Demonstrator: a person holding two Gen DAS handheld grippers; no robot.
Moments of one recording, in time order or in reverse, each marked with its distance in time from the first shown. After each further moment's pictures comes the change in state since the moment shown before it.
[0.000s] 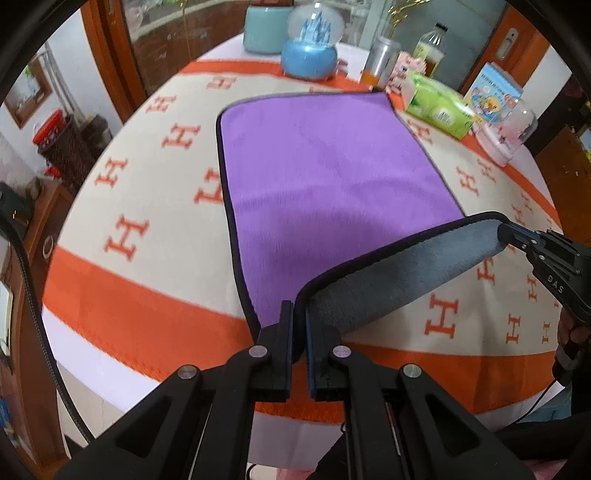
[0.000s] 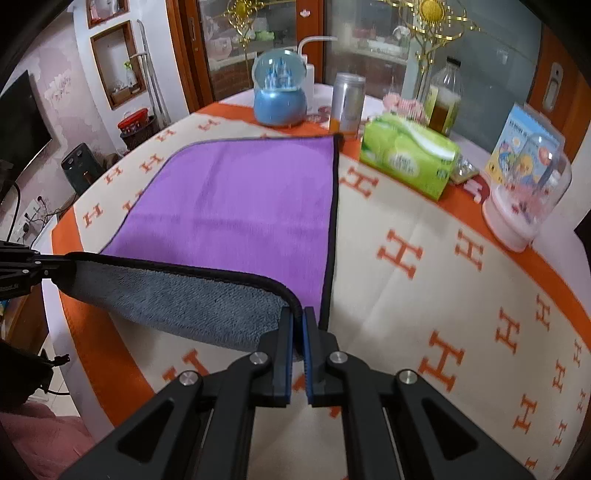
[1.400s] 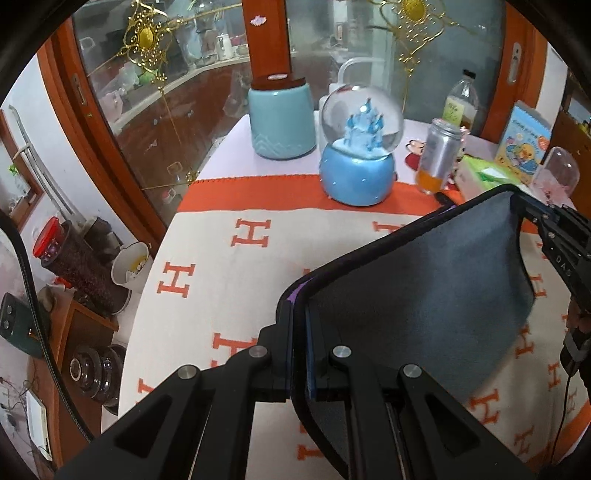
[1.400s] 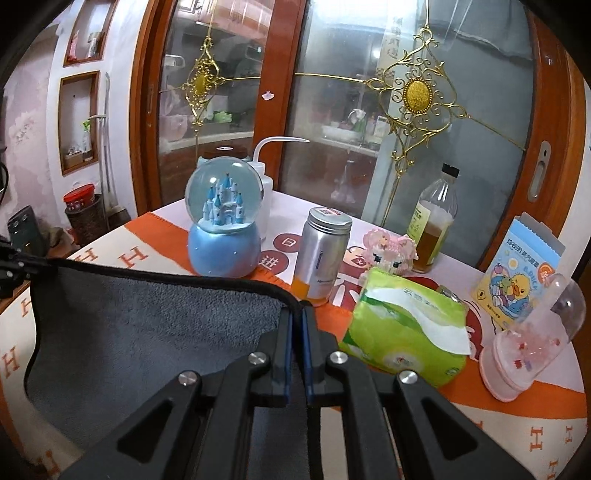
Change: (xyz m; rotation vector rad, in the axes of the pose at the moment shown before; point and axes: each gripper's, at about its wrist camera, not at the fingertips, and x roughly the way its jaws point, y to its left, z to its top) left arm 0.060 0.065 0.194 0.192 -0.225 0.088; right arm 0.093 0.002 0.149 0.035 -0.371 -0.238
